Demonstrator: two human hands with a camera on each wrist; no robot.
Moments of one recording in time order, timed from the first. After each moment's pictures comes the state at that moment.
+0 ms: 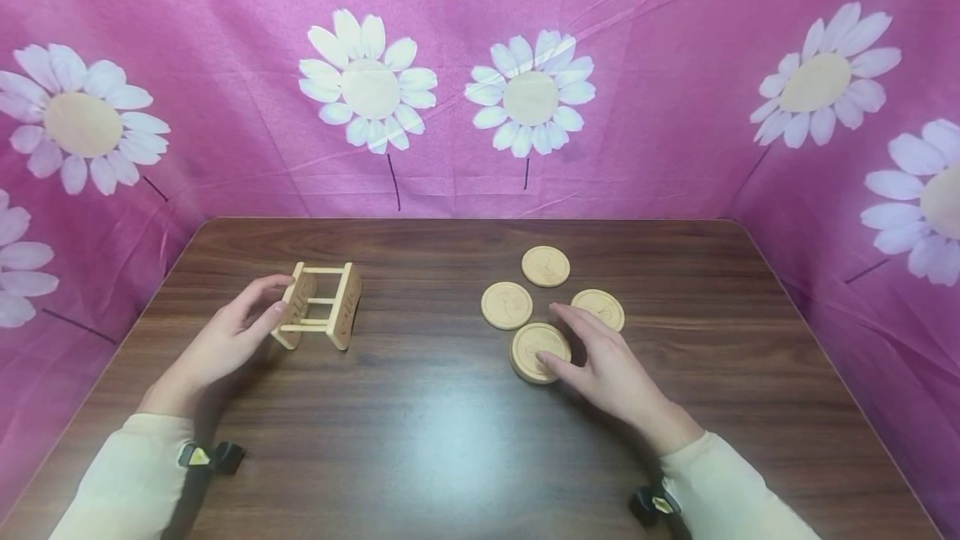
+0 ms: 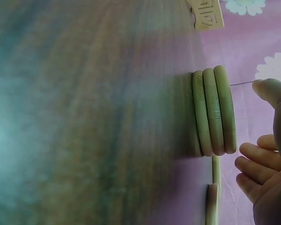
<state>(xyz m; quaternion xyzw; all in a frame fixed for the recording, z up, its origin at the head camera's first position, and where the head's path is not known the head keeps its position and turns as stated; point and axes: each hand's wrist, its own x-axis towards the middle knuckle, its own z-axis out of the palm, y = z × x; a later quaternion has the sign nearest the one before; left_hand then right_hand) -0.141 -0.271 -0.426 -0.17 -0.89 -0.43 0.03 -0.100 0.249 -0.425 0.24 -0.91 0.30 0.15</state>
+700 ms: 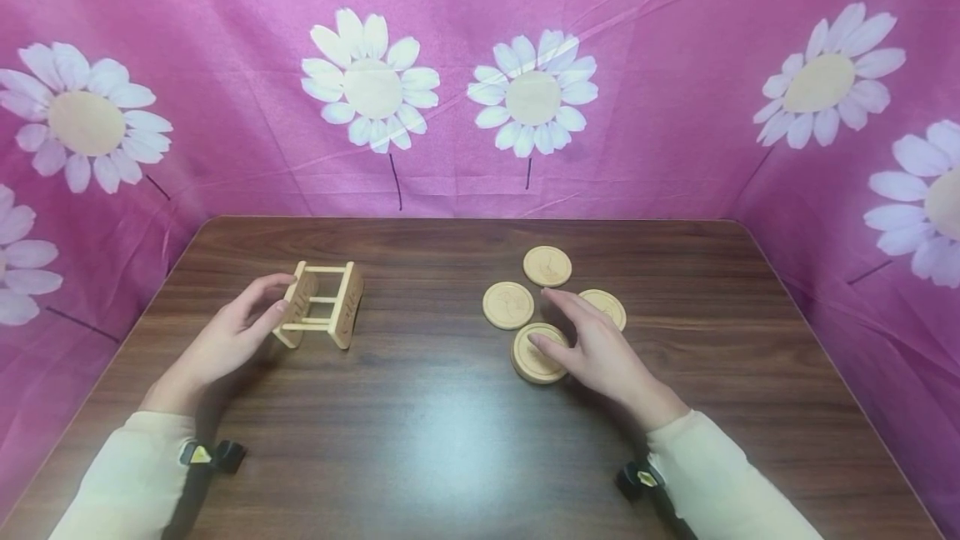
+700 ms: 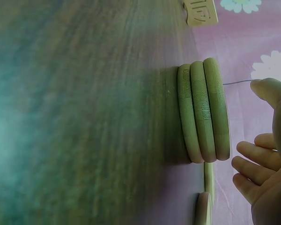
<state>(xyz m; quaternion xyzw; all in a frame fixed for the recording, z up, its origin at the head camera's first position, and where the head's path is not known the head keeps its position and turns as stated) -0.141 -0.270 -0.425 -0.16 -0.89 -0.43 0.04 -0.122 0.239 -0.419 0.23 -0.92 0.31 0.11</state>
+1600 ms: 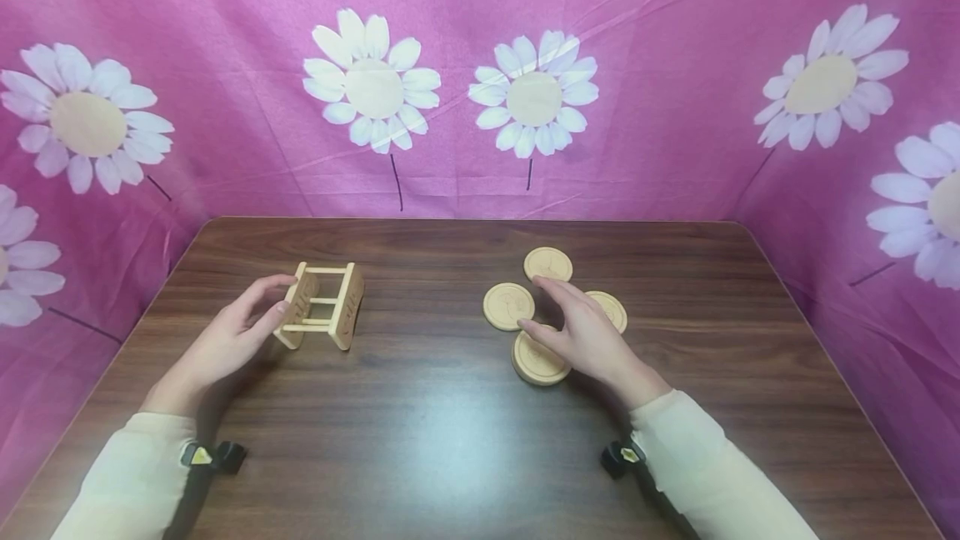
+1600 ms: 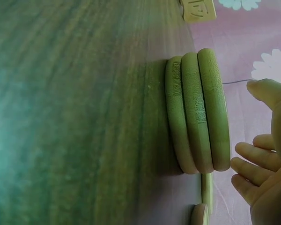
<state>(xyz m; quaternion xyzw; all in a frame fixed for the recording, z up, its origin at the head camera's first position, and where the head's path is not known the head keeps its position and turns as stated) -0.142 -0.270 -0.427 -0.17 -0.89 -0.43 0.04 -0.144 0.228 -0.416 0.20 -0.93 0.31 0.07</state>
